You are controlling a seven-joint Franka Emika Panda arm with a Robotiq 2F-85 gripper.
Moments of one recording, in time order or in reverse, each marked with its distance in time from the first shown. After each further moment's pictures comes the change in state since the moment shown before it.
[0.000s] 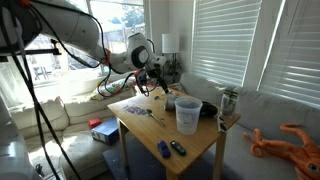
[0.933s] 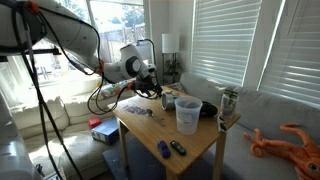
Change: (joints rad) arm 0.041 0.012 0.043 -0.109 -0.094 0.061 -0.490
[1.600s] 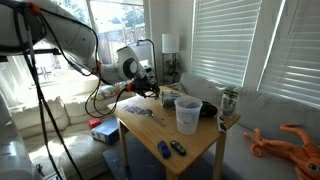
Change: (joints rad) arm 0.008 -0.003 0.027 -0.027 0.007 0.033 -0.207
